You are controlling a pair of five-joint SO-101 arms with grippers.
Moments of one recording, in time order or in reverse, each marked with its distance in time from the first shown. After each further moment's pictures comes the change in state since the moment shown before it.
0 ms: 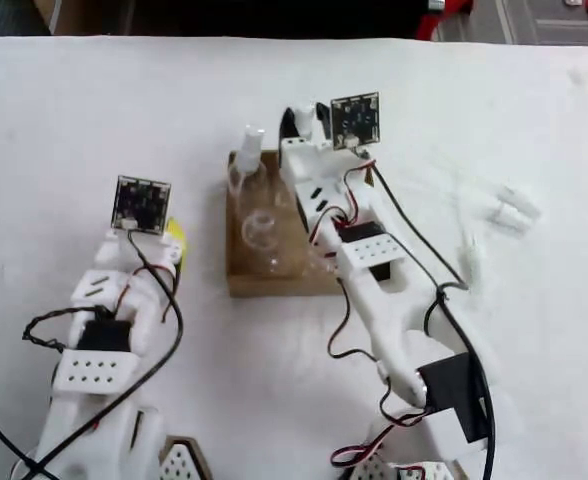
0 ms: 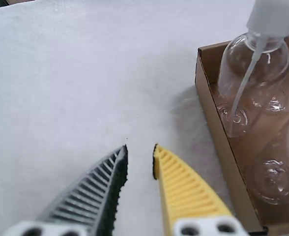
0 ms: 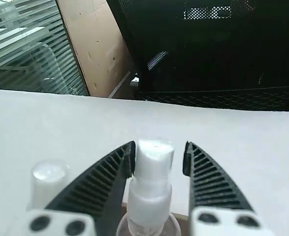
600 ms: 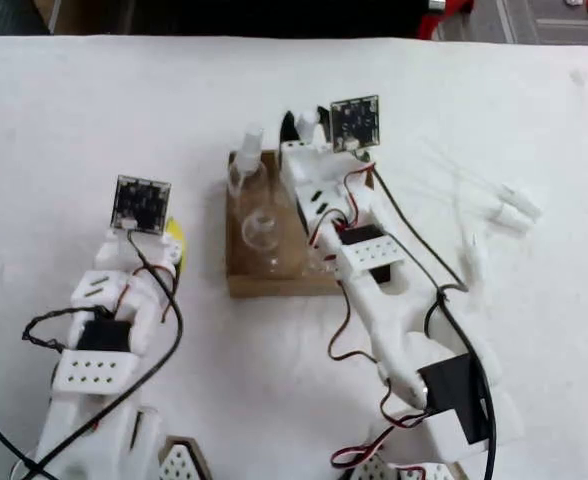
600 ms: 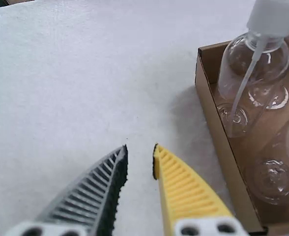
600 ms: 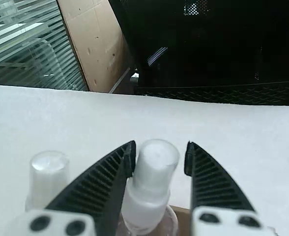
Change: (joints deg) left arm 0.0 0.0 0.0 0.0 0.0; right arm 0.0 -0.1 1.2 0.0 0.0
